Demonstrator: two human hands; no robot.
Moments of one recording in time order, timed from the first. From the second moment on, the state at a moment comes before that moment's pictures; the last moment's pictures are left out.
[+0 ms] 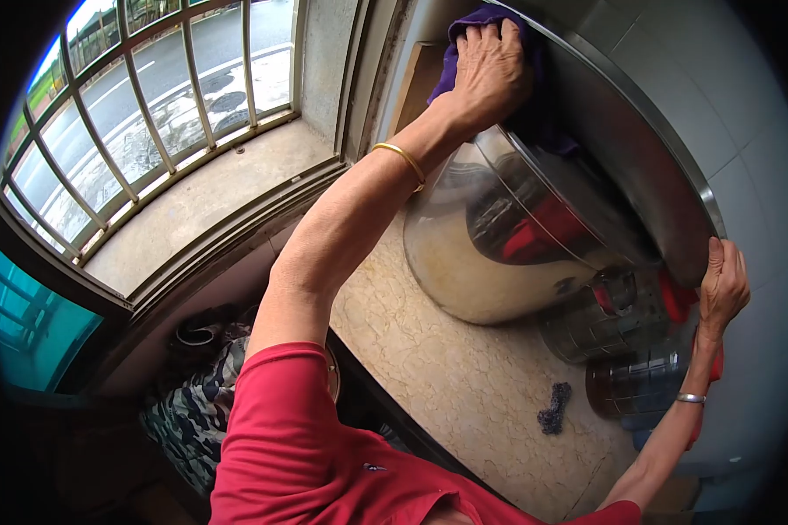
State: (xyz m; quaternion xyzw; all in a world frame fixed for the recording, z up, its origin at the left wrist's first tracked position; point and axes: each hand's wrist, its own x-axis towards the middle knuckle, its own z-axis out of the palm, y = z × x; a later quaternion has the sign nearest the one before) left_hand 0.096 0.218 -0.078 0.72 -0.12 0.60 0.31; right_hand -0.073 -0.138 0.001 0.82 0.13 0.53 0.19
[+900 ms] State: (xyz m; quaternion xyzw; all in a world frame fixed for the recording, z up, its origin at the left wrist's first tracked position) left_hand 0.161 0.262 -0.039 0.90 -0.02 0.27 0.34; right_hand -0.083 -0.125 0.002 0.82 0.14 0.53 0.17
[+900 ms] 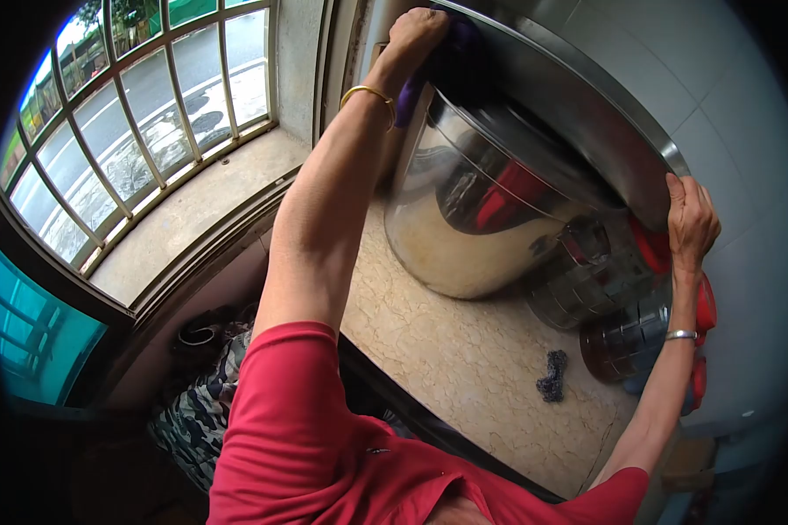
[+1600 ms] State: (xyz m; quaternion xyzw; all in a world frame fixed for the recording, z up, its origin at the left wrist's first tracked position) left_hand -0.089 -0.107 -0.136 0.73 -0.50 0.41 0.22; right_hand -0.096 -0.137 0.024 0.92 0.10 0.36 -0.07
